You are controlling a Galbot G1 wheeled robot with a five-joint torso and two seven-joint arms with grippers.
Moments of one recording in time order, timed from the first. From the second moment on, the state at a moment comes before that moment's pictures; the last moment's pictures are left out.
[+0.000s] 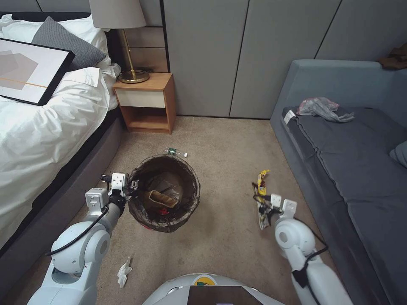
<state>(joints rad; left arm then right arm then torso) 1.50 -1.31 -0.69 -2.36 -0.34 0.74 -0.01 -1.40 1.26 0.53 2.08 0.76 -0.74 0.53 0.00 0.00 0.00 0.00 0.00</state>
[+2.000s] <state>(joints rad) 1.49 -1.32 -0.69 -2.35 -0.32 0.74 -0.01 -0.25 0.95 -0.61 2.08 1.35 -0.72 0.39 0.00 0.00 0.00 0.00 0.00</state>
